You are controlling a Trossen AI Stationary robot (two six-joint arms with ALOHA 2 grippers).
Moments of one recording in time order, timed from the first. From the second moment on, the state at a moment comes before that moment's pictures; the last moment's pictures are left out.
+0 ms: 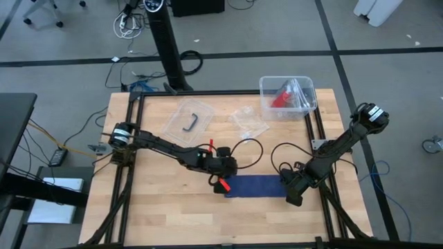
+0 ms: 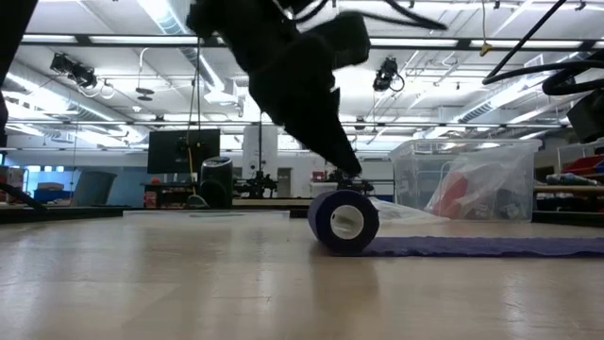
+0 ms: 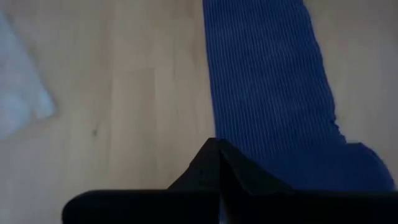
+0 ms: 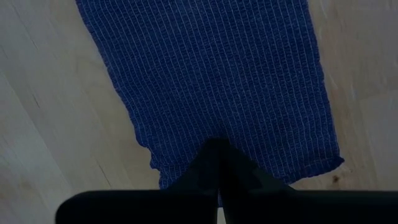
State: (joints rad) left arm -0.21 1.93 1.33 -0.29 -0.17 -0.03; right arm 0.72 1.34 0.57 -0.62 0.01 1.09
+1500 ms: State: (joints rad) left arm -0.20 1.94 1.26 -0.29 -0.22 -0.12; right arm 0.72 1.34 0.57 -0.62 0.02 1.08
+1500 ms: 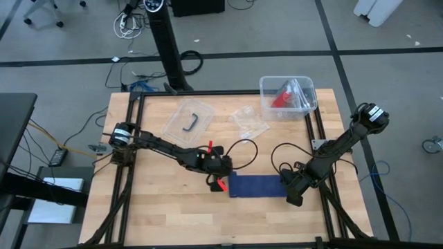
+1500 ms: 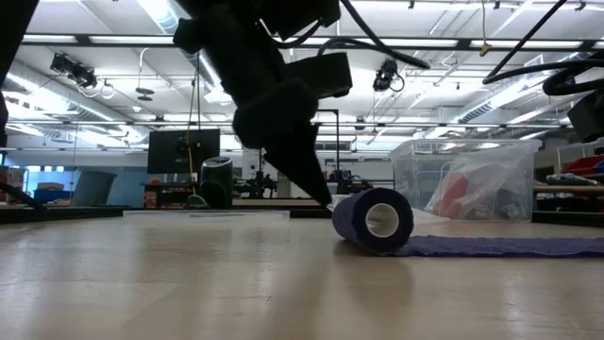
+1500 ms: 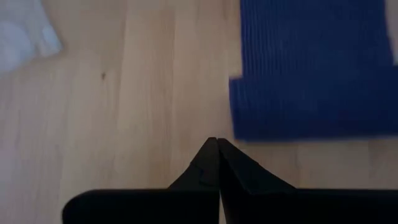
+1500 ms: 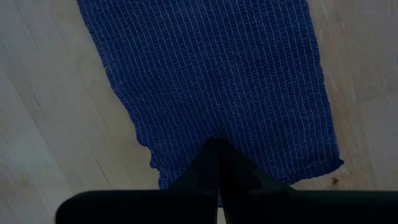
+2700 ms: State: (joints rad) left arm -0.20 1.98 1.31 -0.36 -0.25 -0.14; right arm 0.72 1.34 0.57 -0.62 0.02 1.08
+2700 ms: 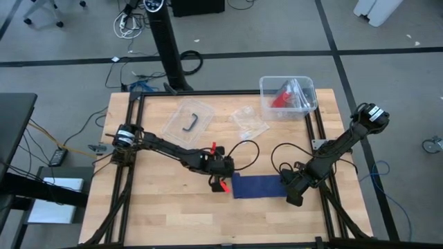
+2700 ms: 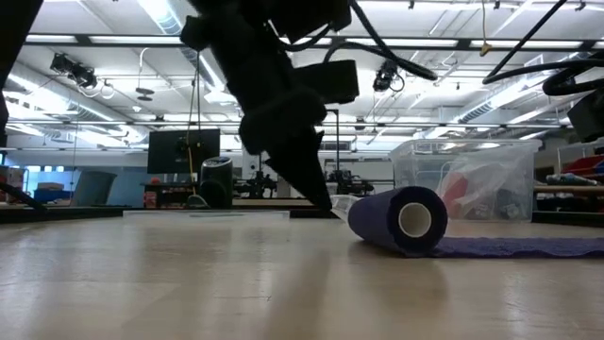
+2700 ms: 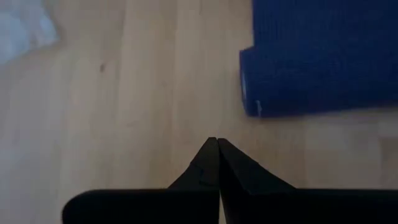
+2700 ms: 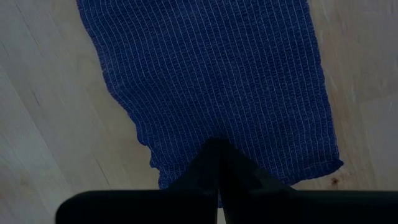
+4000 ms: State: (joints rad) left arm -0.16 2.00 1.32 -0.21 -0.14 -0.06; right arm 0.72 1.34 0.57 -0.62 0.02 1.07
